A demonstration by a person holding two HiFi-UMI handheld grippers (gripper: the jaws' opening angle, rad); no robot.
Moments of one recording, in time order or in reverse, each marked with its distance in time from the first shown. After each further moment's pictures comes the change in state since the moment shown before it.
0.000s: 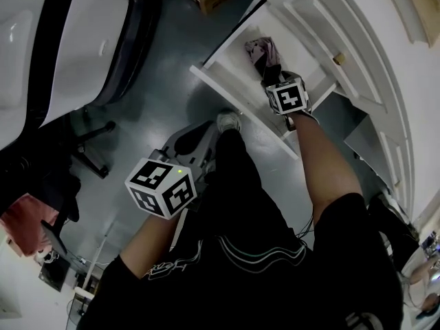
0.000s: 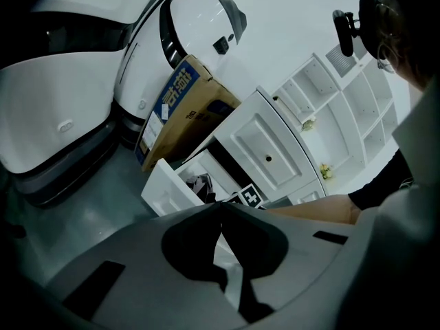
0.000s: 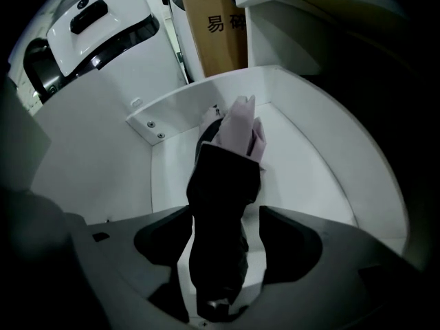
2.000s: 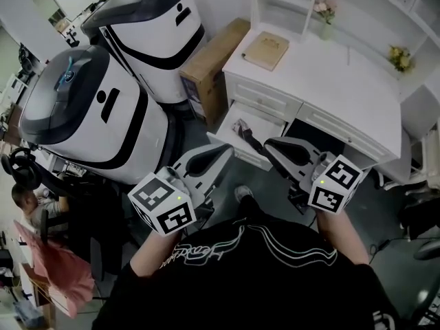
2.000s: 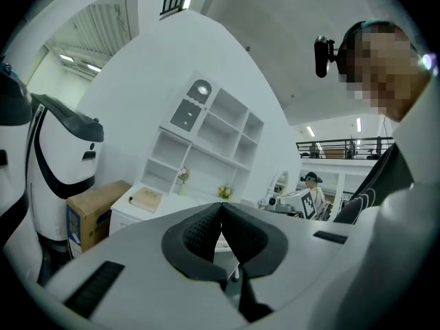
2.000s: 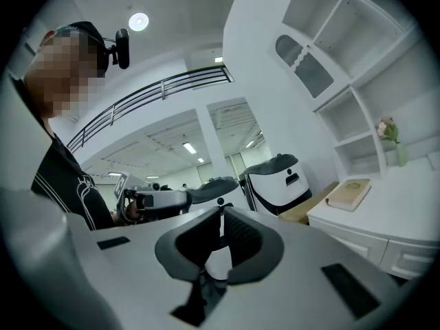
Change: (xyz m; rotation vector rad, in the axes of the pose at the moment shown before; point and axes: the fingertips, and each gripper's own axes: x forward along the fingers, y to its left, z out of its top) left arm -0.428 -0.428 0.012 0.667 -0.325 -0.524; right arm -0.775 0.316 -0.029 0.014 -1.134 0.365
